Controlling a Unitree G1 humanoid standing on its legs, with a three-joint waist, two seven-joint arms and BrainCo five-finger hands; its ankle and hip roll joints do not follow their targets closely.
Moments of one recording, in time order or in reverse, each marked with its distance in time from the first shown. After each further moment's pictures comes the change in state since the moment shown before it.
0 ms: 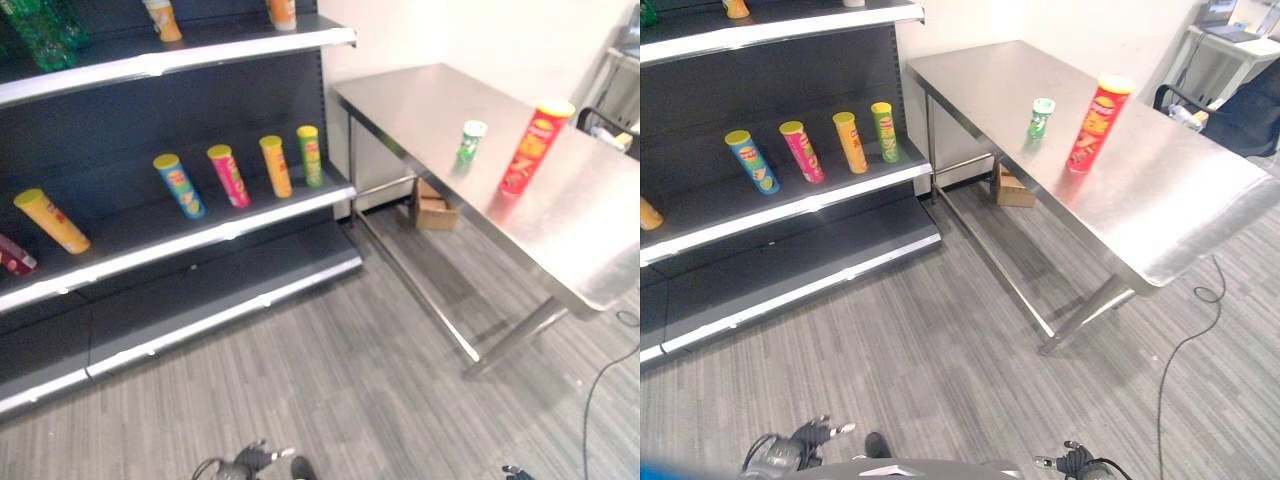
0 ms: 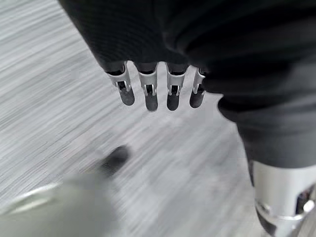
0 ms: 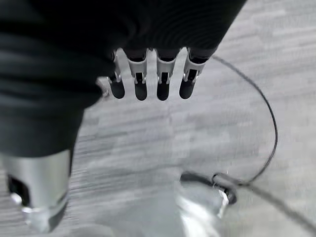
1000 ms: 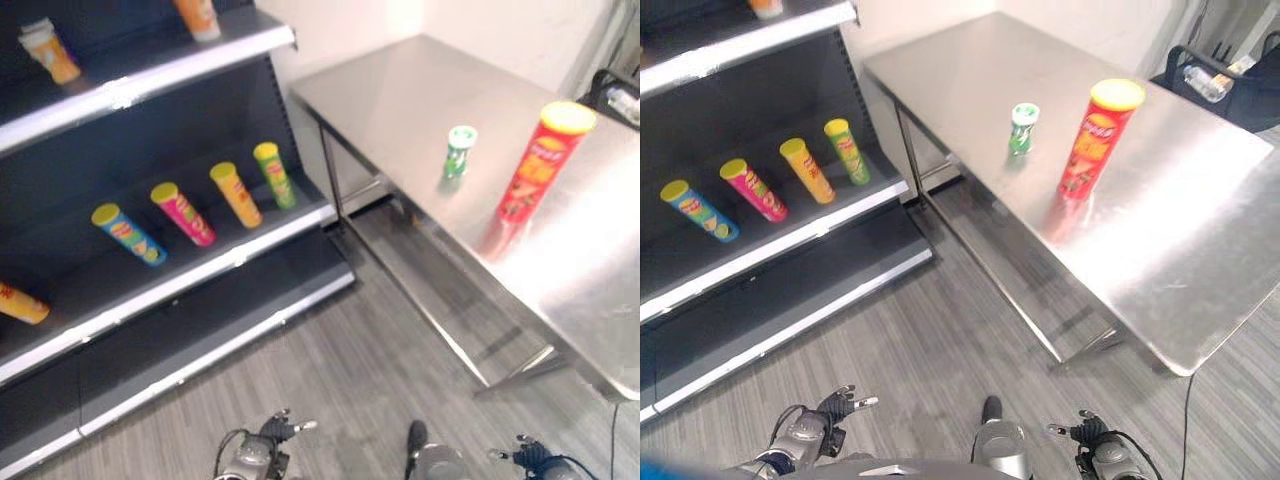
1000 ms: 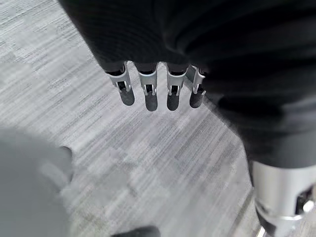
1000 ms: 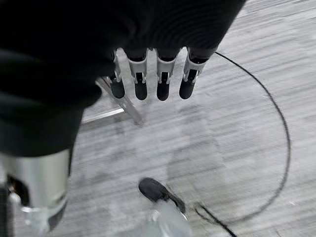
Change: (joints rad) left arm -0.004 -0.072 -0.005 0.002 -0.001 -0.014 0.018; right arm -0.056 -0.066 -0.020 -0.030 0.003 0.002 -0.020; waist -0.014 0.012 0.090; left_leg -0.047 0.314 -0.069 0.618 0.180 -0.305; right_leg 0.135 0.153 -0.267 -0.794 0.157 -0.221
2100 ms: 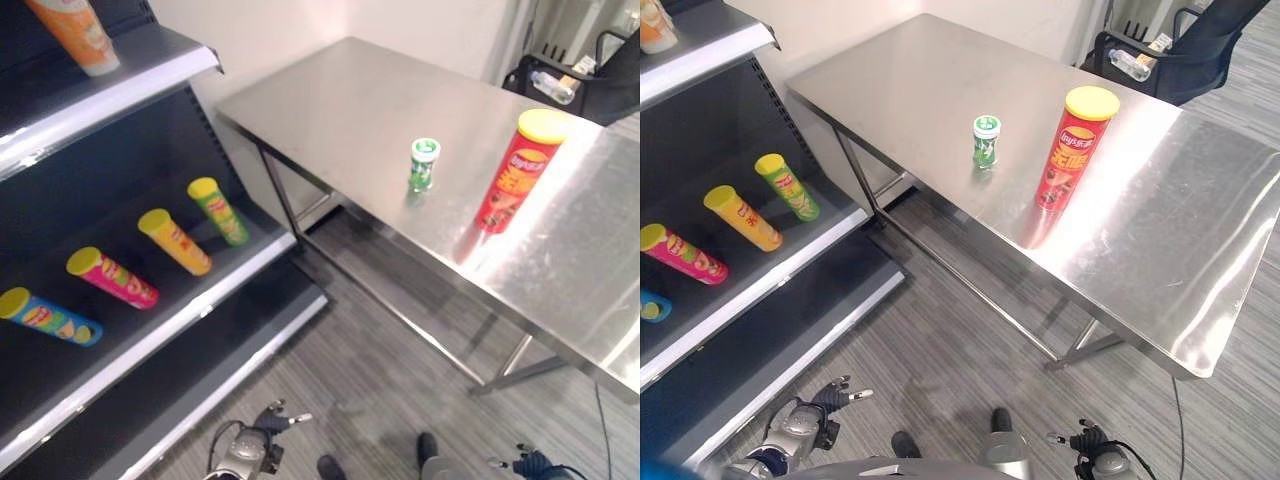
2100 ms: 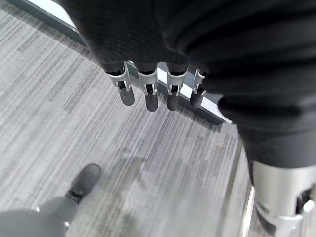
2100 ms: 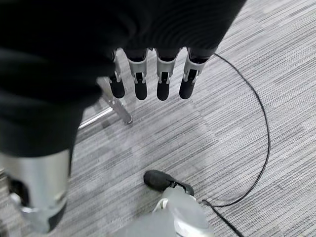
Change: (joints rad) left arm -0.014 0.083 0.002 -0.030 0.001 -0.009 0.010; right arm 0.036 0.015 -0.069 0.001 0.006 -0.008 -0.007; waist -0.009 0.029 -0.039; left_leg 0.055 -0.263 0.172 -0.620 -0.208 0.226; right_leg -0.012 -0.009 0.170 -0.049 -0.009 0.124
